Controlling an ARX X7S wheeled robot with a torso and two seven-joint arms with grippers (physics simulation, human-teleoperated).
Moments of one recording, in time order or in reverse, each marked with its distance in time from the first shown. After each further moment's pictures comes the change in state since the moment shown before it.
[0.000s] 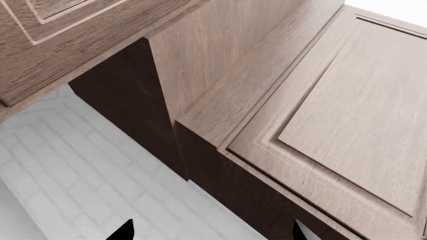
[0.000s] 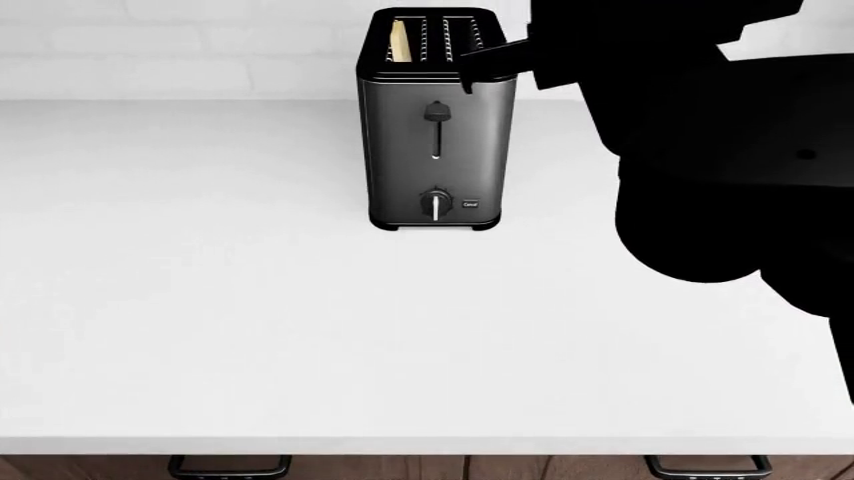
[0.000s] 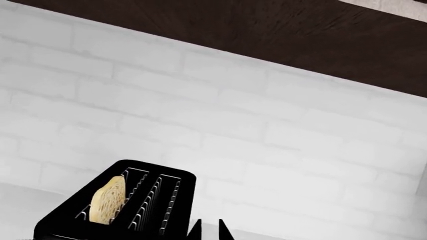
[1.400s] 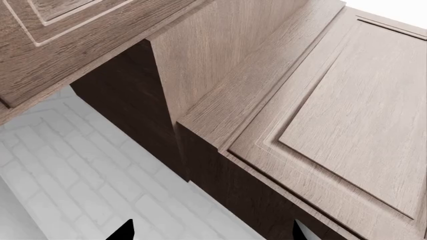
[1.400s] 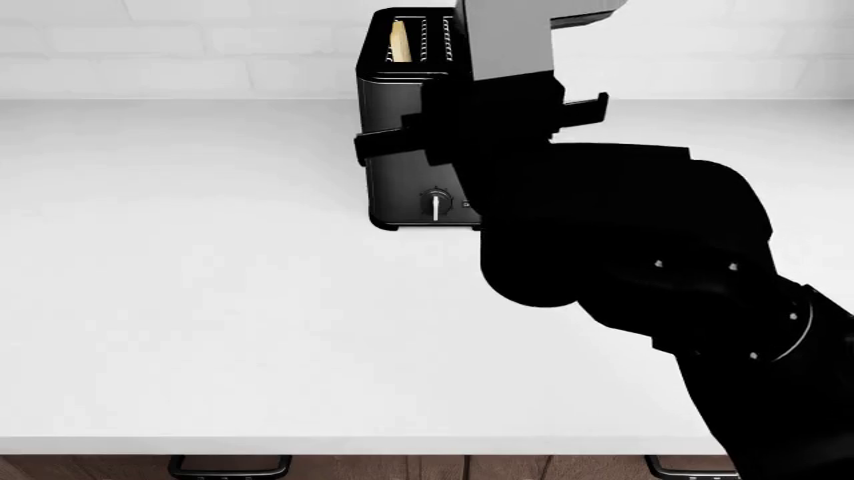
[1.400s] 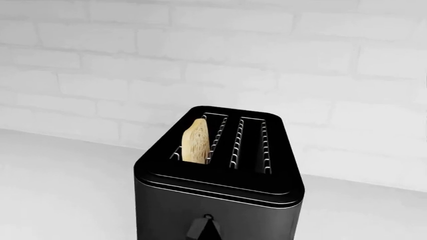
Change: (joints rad) left arm 0.027 -0.023 0.013 -0.007 0.017 0.046 -0.017; right arm -0.185 -0.199 -0.074 0.149 -0.094 -0.179 -0.094
